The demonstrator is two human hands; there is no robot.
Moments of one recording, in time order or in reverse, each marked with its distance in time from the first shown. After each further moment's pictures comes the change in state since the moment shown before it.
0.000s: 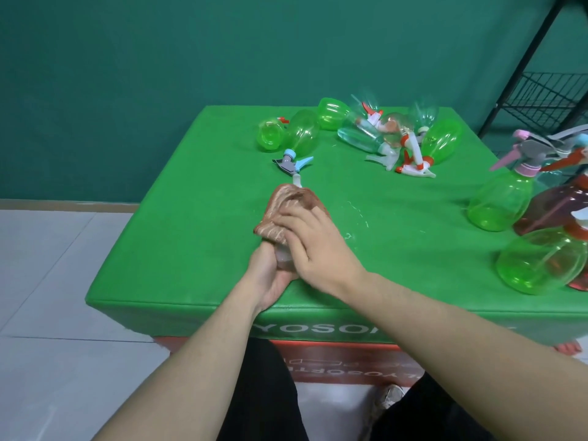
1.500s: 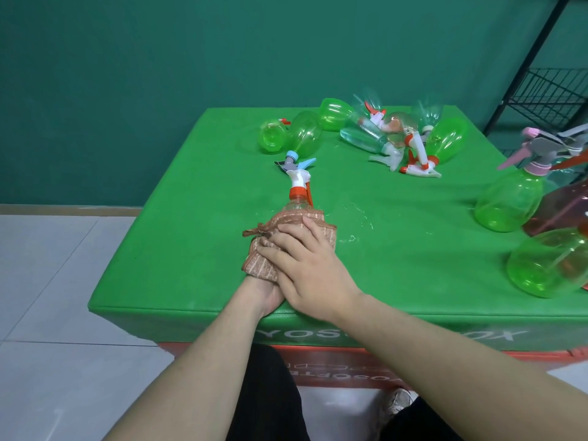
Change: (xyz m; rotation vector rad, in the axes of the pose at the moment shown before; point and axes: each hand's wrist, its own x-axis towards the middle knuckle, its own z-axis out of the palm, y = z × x) left_hand -0.003 -0.002 -0.011 -0.283 0.063 -0.097; right_hand -0.019 -0.010 0.018 -0.294 -0.022 -0.243
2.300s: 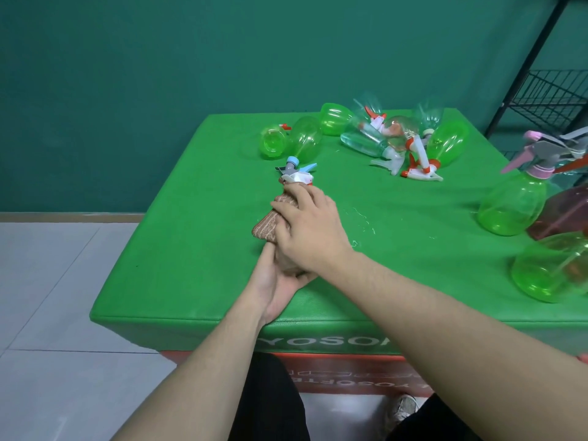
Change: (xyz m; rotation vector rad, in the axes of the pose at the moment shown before) left_hand 0.007 0.005 0.007 0.214 -0.105 0.055; right_hand 0.067 0.018 -0.019 0.038 -0.100 0.446
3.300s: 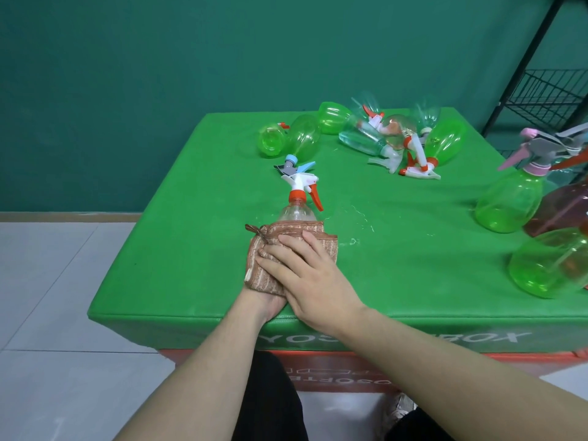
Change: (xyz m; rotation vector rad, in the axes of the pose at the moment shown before) left_hand -0.010 -0.006 -0.006 -0.350 0.155 -0.055; right_hand -0.075 0.016 0.033 -0.129 0.100 -0.502
